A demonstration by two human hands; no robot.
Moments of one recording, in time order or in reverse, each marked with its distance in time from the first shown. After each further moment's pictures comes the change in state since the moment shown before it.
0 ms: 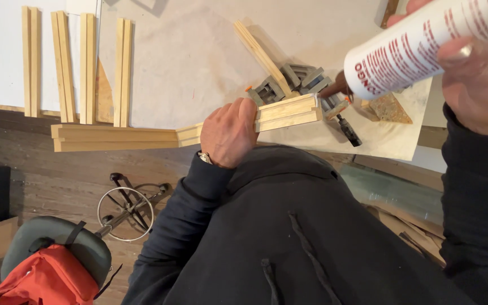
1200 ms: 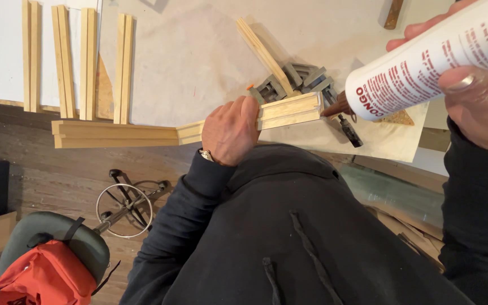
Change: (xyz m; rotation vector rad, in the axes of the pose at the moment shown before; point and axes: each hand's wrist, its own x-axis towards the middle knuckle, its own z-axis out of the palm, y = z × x) left_hand 0.000 -0.002 0.002 0.009 0.008 -0.013; right_hand -0.012 0.002 0.002 -0.018 -0.067 -0.145
